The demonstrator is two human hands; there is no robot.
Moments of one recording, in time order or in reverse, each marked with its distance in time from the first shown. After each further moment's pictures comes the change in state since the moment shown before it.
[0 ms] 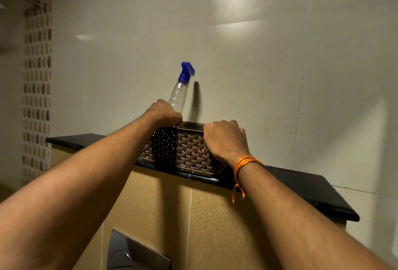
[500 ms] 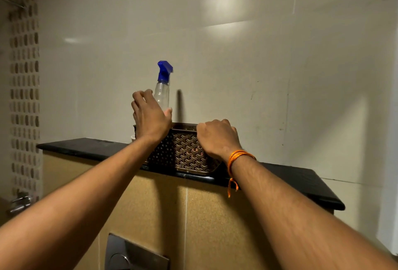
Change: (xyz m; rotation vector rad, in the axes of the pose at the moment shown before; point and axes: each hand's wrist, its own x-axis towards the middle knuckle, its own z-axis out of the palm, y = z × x) left_hand -0.014 -0.019 0.022 -0.087 0.610 0.354; right_hand -0.004 -0.004 -0.011 0.003 -0.089 0.023
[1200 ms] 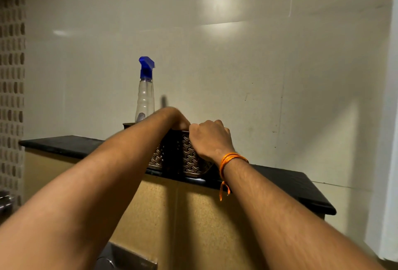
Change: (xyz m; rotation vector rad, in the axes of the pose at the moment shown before) left_hand 0.023 0.073 0.014 0.542 -1.259 -0.042; right_hand -0.001 0.002 0.002 0.033 0.014 -0.014
